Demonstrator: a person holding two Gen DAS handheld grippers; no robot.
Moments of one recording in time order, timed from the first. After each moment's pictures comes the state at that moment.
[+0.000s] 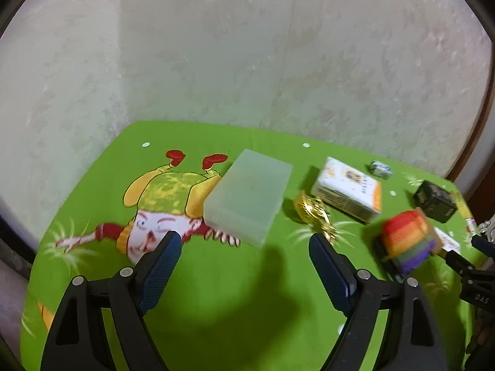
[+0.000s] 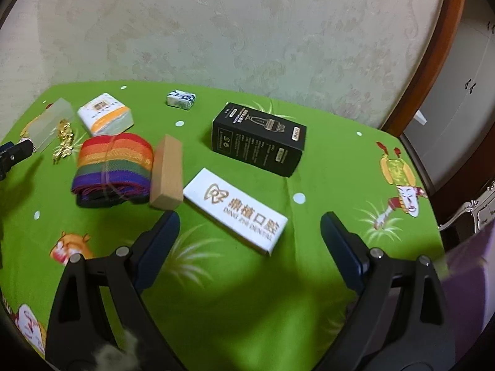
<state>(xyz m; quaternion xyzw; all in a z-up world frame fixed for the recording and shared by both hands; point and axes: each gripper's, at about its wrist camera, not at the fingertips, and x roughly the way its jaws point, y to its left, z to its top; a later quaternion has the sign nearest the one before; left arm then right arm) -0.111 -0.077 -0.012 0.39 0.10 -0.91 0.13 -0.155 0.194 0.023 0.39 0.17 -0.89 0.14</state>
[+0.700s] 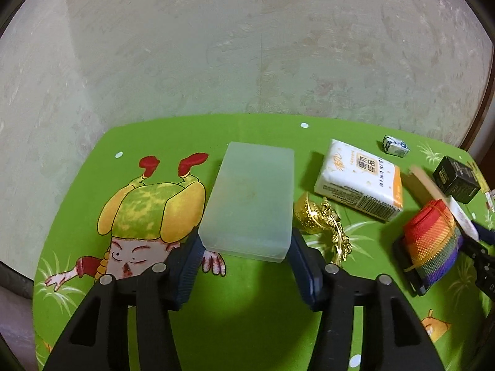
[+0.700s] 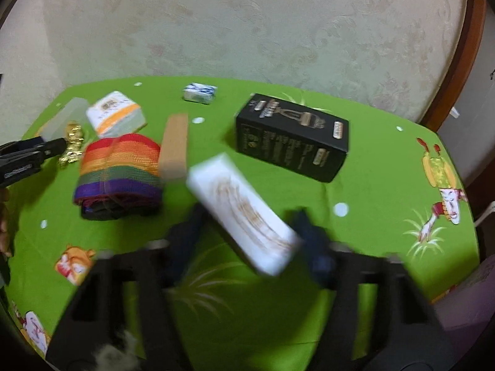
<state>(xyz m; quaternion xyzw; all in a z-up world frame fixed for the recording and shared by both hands) -0.138 -0.069 -0.020 0.43 0.06 -0.89 0.11 -0.170 0.190 0.007 0.41 0.13 -0.88 0.20</state>
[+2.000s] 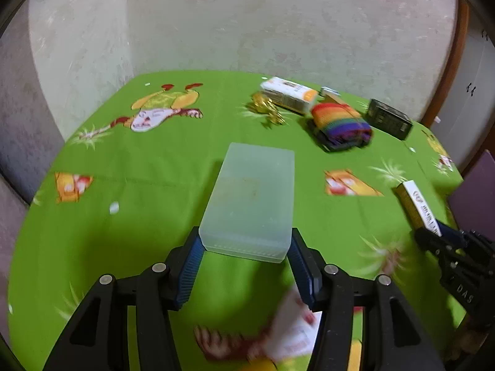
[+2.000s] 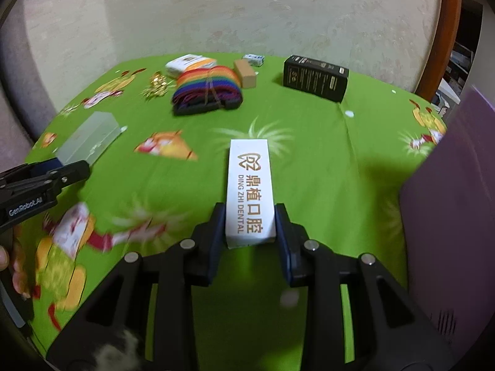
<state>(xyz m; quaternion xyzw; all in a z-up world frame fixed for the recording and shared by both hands) 0.027 0.020 -0.007 0.43 0.11 -0.89 0.11 -0.042 0.230 0.013 0.41 0.12 -0.87 0.25</state>
